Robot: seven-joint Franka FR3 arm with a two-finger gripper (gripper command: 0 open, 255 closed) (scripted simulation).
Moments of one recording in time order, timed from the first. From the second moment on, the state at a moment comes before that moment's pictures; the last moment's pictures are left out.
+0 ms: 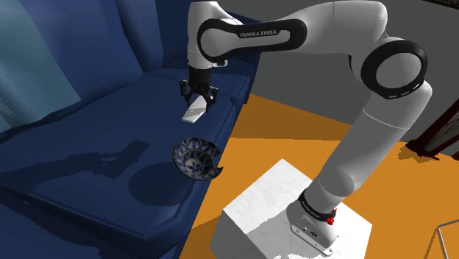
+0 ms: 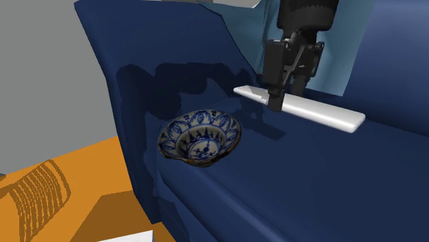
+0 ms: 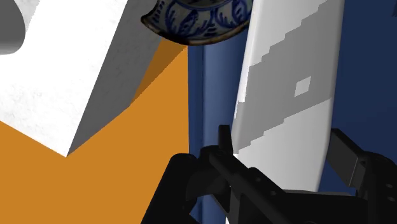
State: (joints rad) arm -0.08 0.07 0.48 -1.84 -0.04 1.83 1.46
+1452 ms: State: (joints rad) arm 0.04 -0.10 0.61 -2.15 0.07 2.00 1.66
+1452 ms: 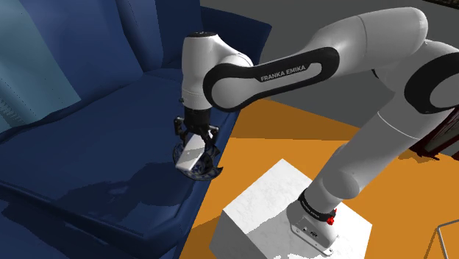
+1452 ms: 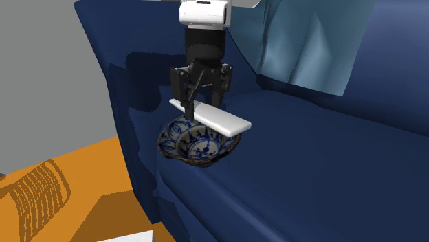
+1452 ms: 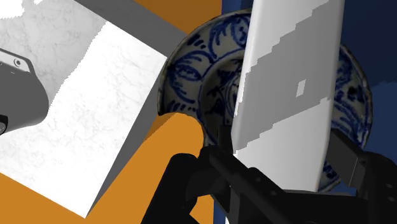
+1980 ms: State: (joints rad) arm 0.04 -0.08 0.62 -2.18 0.06 2.05 1.67
